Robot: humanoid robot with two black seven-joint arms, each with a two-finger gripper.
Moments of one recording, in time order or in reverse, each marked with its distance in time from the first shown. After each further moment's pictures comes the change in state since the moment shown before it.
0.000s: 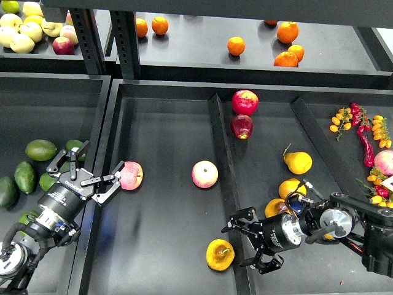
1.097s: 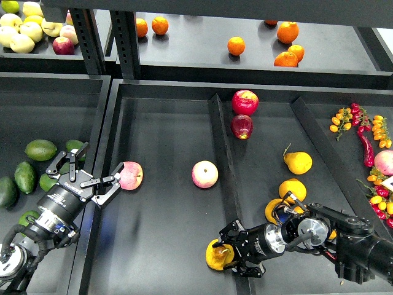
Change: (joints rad) left arm 0.018 0.000 -0.002 -0.003 -0.001 0.000 0.000; right arm -0.063 0.063 0.025 -0.080 0.009 -0.002 0.000
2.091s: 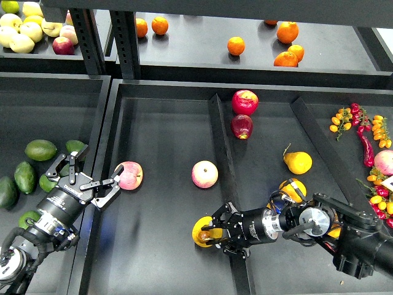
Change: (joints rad) left arm 0.005 0.000 0.005 -0.004 0.001 0.000 0.000; right arm 0.000 -0.089 0.186 0.155 0.002 0.005 0.000
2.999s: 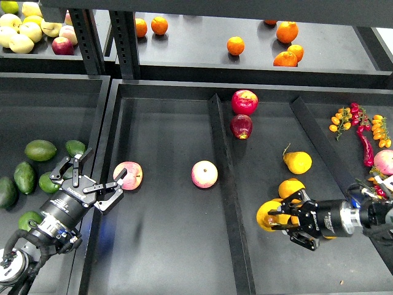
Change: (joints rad) left arm 0.017 0.000 0.019 0.003 0.000 0.000 0.000; right arm -0.189 -0.415 0.106 0.122 0.017 0.080 0.000
